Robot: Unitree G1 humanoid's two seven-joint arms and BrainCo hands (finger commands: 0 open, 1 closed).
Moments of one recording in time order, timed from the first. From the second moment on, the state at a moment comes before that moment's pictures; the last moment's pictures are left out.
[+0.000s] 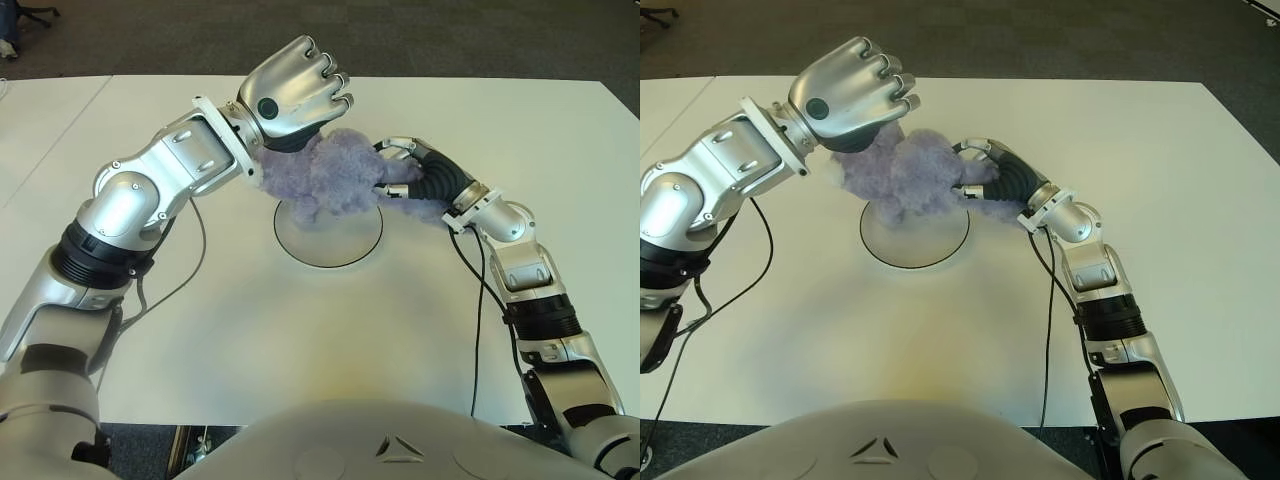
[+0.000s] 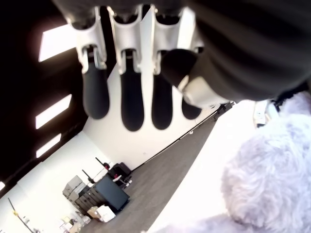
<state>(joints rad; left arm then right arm) -0.69 0.74 -0.36 -0.26 1.16 -0.33 -0.21 -0.30 -0.44 0.14 0.02 -0.16 -0.17 0.43</state>
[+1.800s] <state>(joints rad) -0.71 0.61 -0.37 -0.11 1.25 -0.26 -0.11 -0.14 -0.58 0.25 0.08 -0.21 -0.21 0.47</state>
